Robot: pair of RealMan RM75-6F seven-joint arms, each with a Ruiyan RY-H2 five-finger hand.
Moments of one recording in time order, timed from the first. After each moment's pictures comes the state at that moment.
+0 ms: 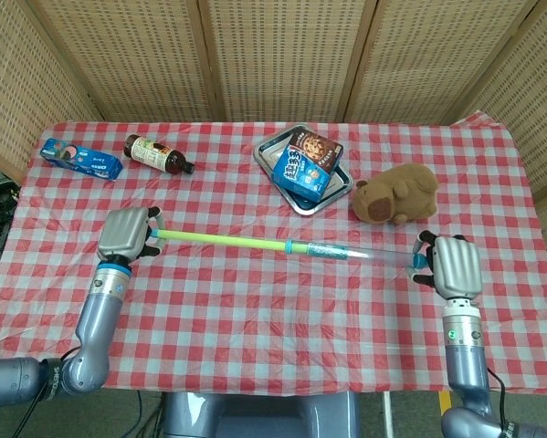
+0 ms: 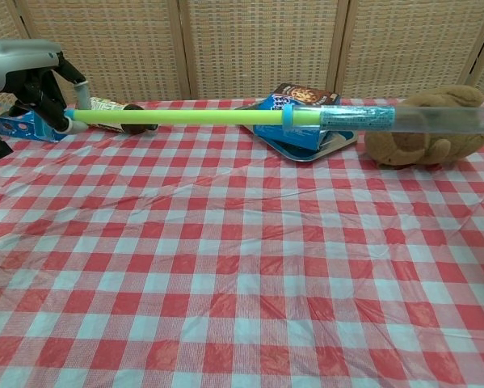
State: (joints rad) left arm -0.85 -1.34 -0.25 -1.86 0.50 1.28 0.64; right arm 0.42 -1.33 0.26 -1.84 -0.99 1.43 -0.49
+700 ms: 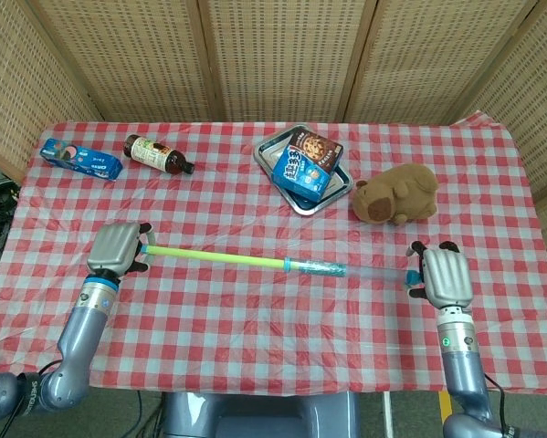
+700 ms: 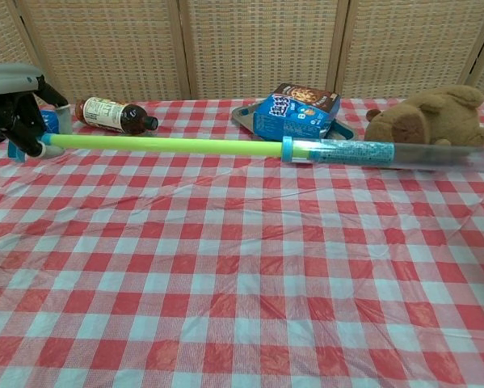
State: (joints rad) left arm -0.78 -1.27 -0.17 -1.92 0.58 1.22 0.61; right arm 0.43 -1.33 0.20 -1.84 -0.97 1.36 -0.57
